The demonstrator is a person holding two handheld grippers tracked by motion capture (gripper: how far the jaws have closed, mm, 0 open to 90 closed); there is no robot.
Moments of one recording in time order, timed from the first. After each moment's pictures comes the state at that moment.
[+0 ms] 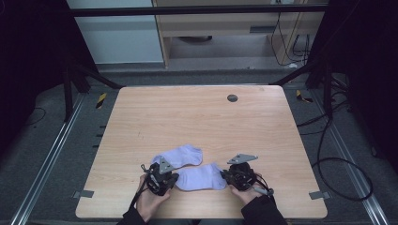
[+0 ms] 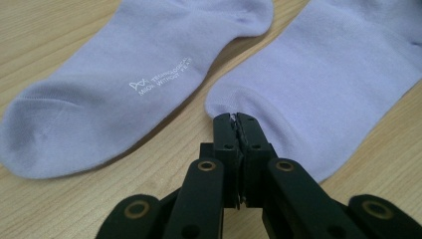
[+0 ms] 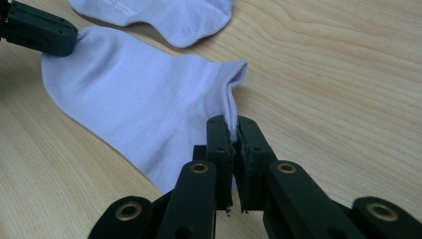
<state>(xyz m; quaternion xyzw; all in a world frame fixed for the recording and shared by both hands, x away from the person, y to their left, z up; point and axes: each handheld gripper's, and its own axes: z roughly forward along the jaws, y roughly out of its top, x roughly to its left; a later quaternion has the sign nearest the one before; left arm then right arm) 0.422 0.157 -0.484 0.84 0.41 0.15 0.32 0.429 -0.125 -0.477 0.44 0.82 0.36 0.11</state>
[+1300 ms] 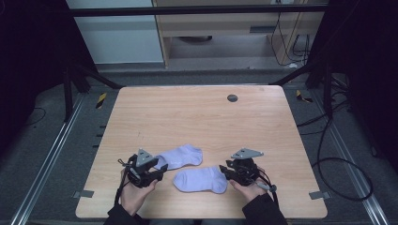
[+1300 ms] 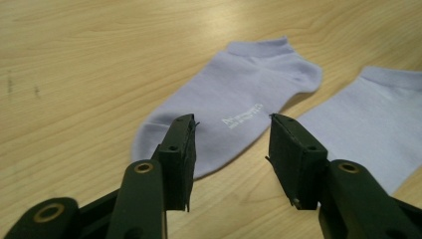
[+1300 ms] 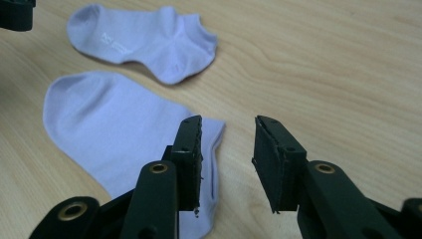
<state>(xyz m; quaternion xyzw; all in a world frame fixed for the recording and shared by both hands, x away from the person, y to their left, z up) 0.431 0.204 -0.452 0.79 0.44 0.20 0.38 0.438 -0.132 -0.461 0.43 0.80 0.40 0.14</state>
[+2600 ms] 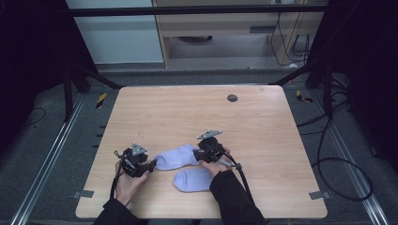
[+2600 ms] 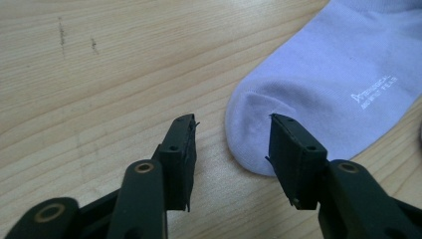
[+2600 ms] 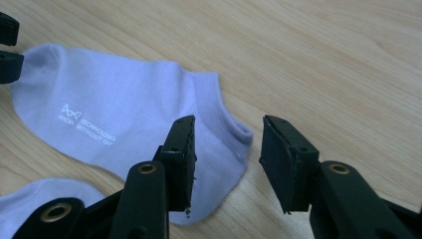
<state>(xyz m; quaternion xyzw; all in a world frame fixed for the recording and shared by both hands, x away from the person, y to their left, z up) 0.474 0.236 -0.487 0.80 0.48 0.20 0.30 0.518 -0.039 -0.481 0.43 0.82 0.35 0.14</state>
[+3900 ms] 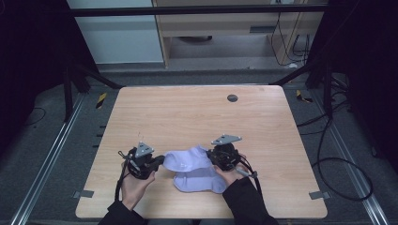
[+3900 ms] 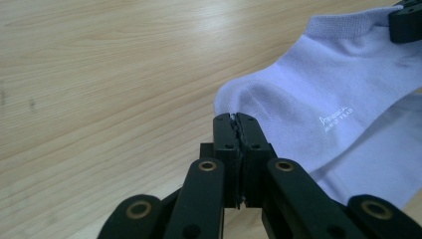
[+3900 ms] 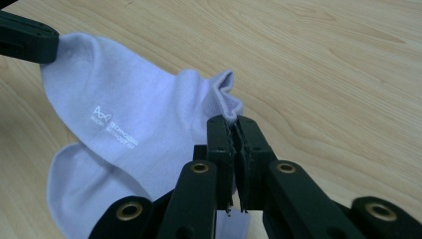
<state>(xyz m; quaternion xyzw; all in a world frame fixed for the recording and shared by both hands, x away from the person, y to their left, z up) 0.447 0.198 -0.445 0.79 0.44 0.17 0.38 0.470 -0.085 -0.441 0.41 0.81 0.39 0.15</state>
